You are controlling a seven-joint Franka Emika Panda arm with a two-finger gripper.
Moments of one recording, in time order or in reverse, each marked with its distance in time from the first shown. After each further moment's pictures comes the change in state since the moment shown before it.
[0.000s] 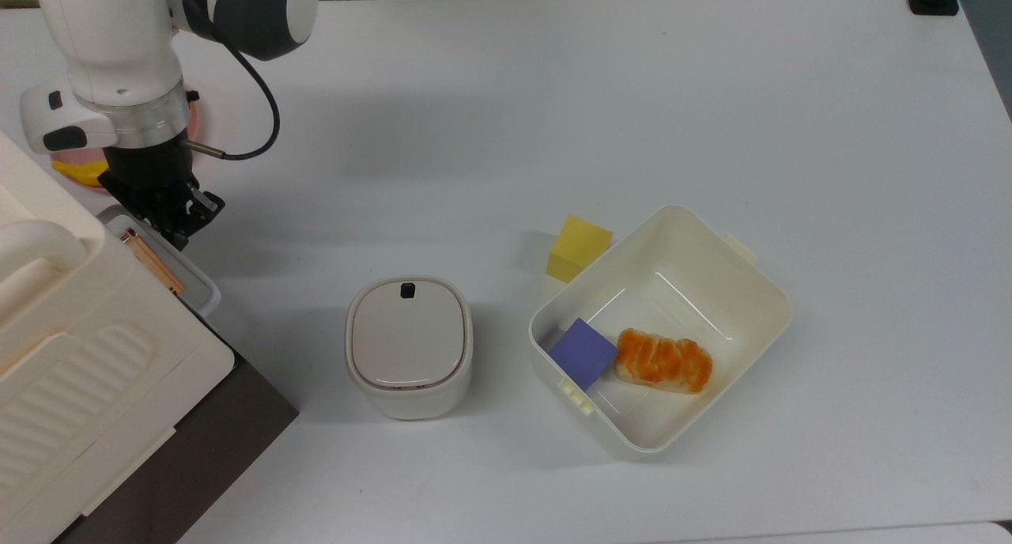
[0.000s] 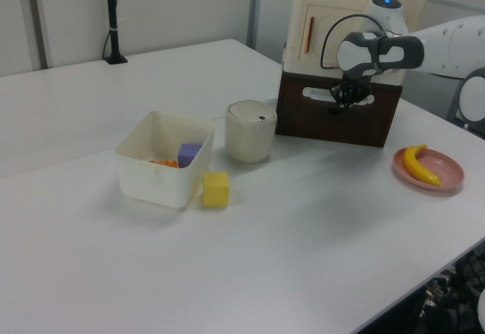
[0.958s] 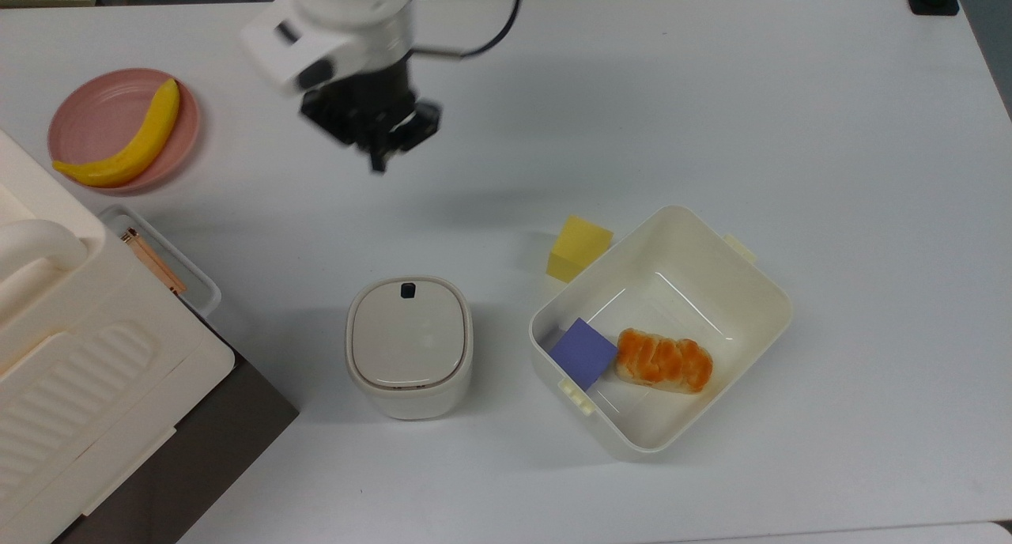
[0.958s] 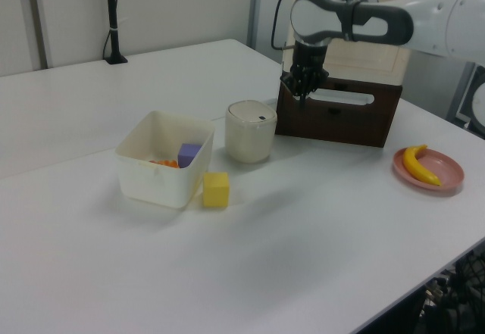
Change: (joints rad) arm 0.301 -0.188 0.020 0.039 0.000 -0.453 0.037
